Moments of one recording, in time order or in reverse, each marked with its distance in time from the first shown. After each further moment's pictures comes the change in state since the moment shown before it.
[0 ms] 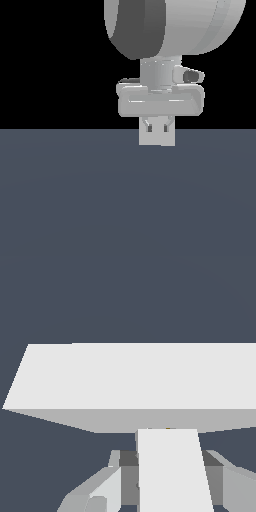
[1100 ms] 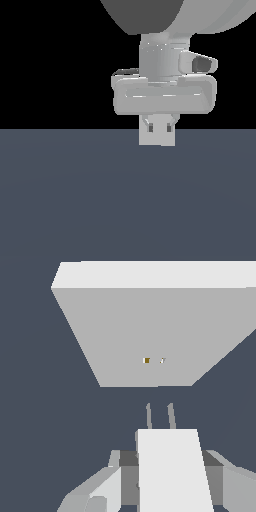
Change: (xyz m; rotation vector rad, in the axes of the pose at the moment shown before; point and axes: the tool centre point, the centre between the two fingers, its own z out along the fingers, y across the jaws) arm -0.044 0.000 -0.020 -0.002 0.001 0.002
